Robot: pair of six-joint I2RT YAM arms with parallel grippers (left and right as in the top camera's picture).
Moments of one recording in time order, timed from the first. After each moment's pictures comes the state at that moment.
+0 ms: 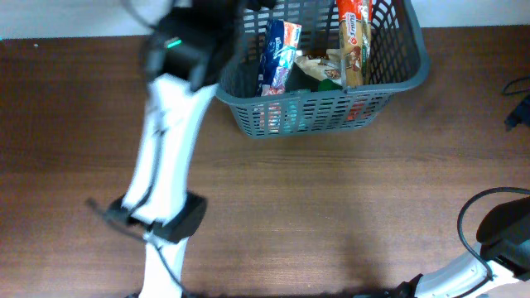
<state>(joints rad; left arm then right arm) -0.44 2.18 2.98 -1.04 -0.32 0.09 -0.62 1.93 2.07 -1.54 0.16 0.18</state>
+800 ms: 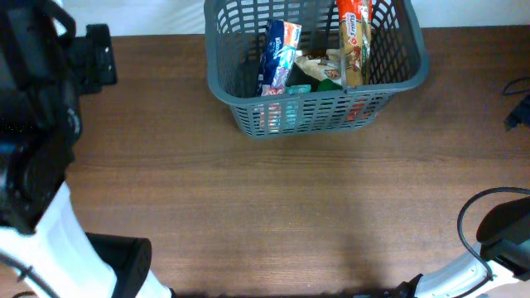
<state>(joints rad) -0.14 1.80 3.00 -1.68 -0.52 0.04 -0.62 1.93 2.07 -1.54 0.16 0.18</state>
